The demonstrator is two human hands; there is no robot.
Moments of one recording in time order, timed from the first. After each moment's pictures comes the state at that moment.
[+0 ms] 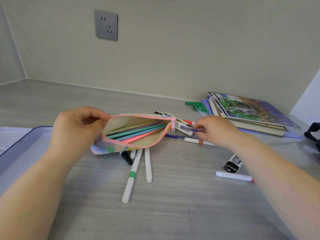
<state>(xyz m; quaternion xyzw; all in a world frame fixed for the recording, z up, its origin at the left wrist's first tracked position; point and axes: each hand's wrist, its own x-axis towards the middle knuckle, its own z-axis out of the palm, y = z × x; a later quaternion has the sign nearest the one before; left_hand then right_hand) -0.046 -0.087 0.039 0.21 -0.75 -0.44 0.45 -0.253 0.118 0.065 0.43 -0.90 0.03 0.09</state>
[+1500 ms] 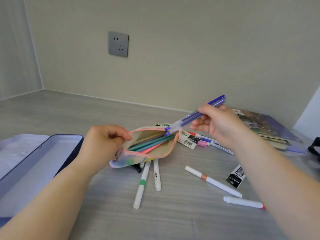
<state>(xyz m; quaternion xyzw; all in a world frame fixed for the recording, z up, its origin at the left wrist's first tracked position) -0.049 -0.076 0.037 0.20 -0.74 -0.51 0.39 -0.205 0.101 0.113 0.29 -0.63 0.69 -0.19</state>
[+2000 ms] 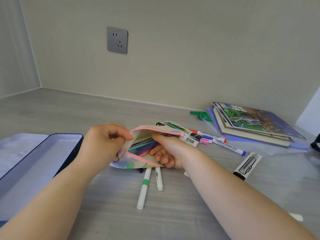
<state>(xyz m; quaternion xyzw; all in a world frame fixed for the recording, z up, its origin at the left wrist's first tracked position) -0.049 -0.080 0.033 0.18 -0.75 -0.51 0.38 -0.178 0.029 0.039 0.21 -0.76 0.47 -0.40</state>
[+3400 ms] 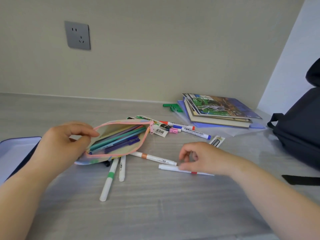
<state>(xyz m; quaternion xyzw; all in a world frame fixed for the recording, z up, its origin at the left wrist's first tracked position) -0.044 -0.072 0.027 0.16 -0.81 -0.43 0.36 -0.211 0.189 0.037 0.47 -0.86 0.19 -0.08</state>
